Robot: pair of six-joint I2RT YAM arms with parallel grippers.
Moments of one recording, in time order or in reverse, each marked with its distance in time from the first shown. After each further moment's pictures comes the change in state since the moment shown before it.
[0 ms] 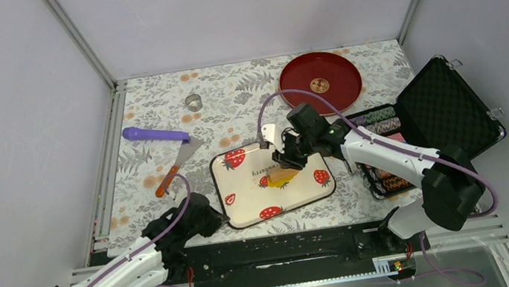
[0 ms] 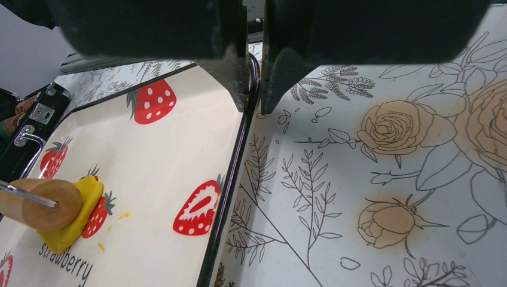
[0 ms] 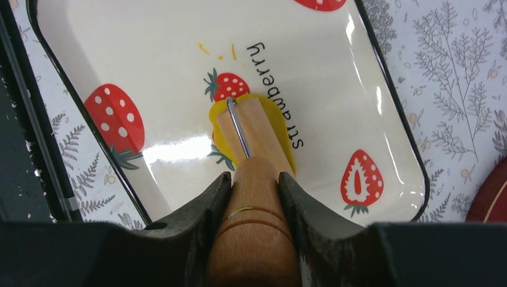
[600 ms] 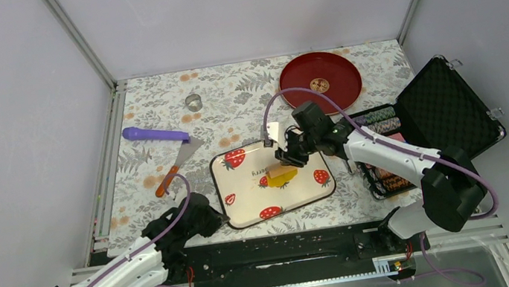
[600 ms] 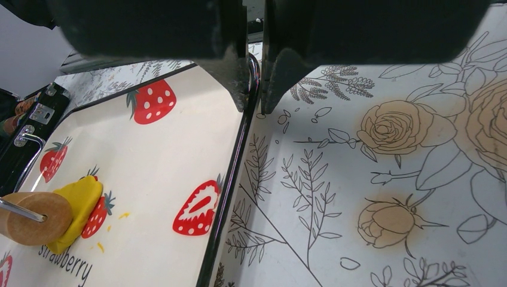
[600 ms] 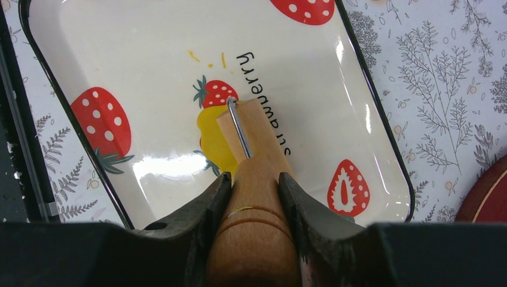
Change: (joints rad) left arm 0.003 0.001 0.000 0.000 0.003 0.002; right arm -0.050 -0.011 -0.064 0.086 -0.064 -0.046
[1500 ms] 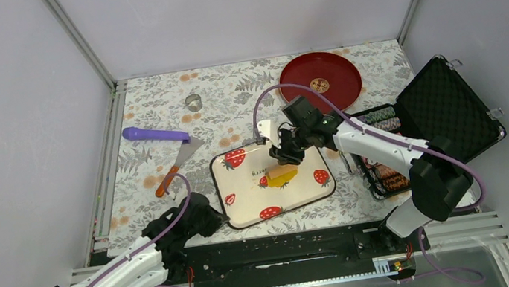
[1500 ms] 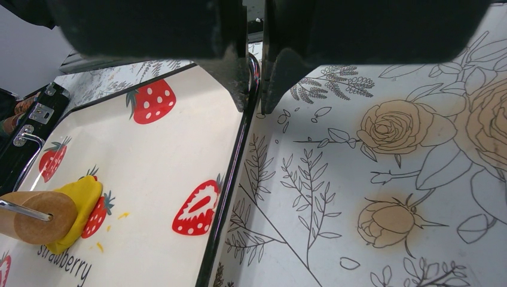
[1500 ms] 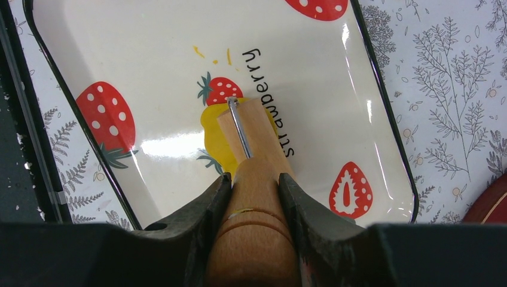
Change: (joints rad) left arm 0.002 0.005 0.000 0.003 0.002 0.001; right arm 0.018 0.113 0.138 -0.158 0.003 -0.034
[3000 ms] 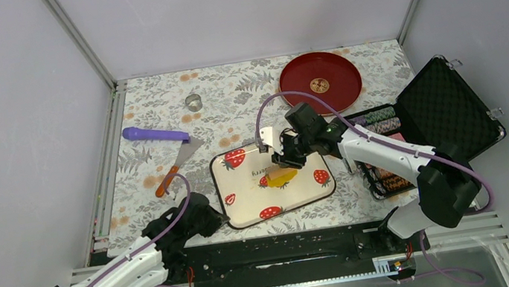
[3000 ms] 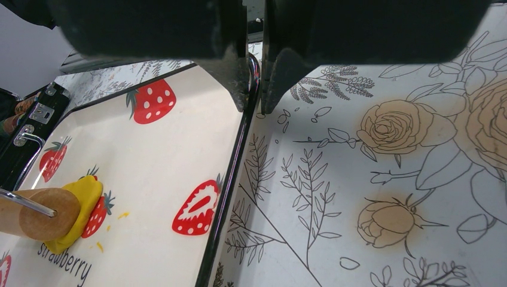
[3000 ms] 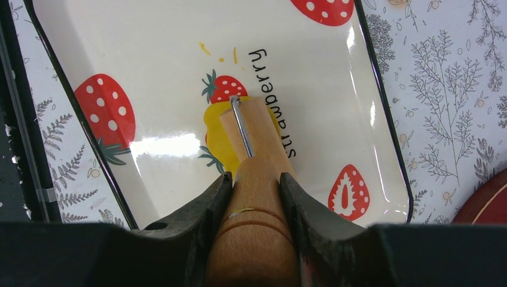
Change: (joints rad) left arm 0.002 0.000 0.000 0.000 0.002 0.000; right arm 0.028 -0.053 -0.088 0.055 0.020 -0.035
